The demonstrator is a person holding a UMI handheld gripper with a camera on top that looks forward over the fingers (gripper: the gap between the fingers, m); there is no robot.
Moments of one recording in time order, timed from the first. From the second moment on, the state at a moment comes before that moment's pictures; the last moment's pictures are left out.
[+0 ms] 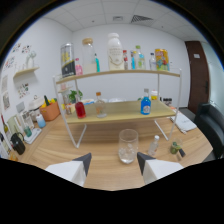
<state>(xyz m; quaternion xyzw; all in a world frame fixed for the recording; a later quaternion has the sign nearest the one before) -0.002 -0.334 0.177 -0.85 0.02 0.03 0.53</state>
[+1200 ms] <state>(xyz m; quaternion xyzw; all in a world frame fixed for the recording) -0.155 -0.095 0.411 -0.76 0.01 0.01 0.65</state>
